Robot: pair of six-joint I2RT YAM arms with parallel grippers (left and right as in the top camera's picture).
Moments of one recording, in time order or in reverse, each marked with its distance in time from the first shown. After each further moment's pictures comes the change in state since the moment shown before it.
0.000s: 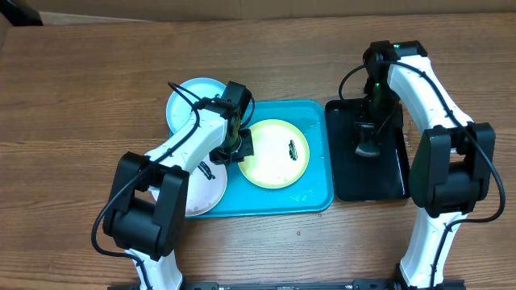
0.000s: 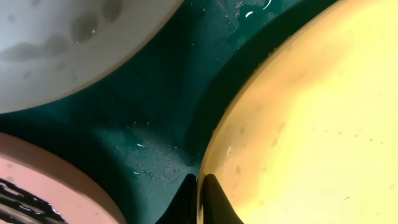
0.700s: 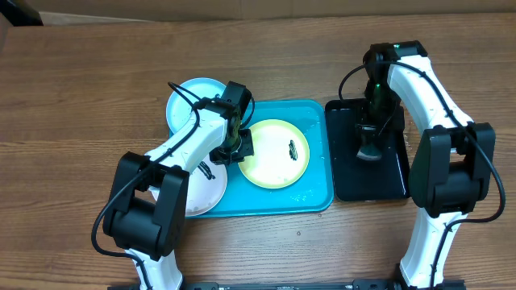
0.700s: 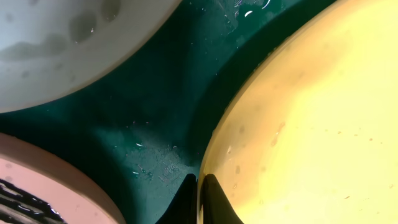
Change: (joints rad) left arm 0.000 0.000 0.000 0.000 0.003 0.000; right arm 0.000 0.000 0.000 -0.039 0.000 -0.006
